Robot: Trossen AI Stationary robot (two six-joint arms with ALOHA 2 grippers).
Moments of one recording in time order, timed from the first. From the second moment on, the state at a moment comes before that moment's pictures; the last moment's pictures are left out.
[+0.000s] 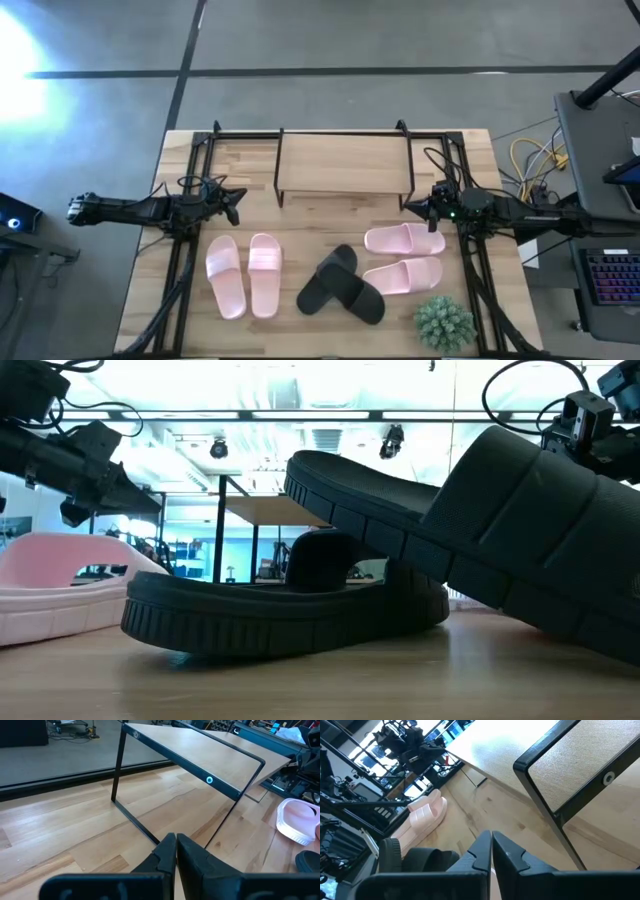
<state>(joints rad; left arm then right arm) -0.07 0.23 0.11 -0.29 -0.68 -0.54 -0.05 0.11 0.09 -0.23 0.16 0.70</state>
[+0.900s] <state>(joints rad) -0.07 0.23 0.11 -0.29 -0.68 -0.54 -0.05 0.11 0.09 -0.09 0.10 1.05</state>
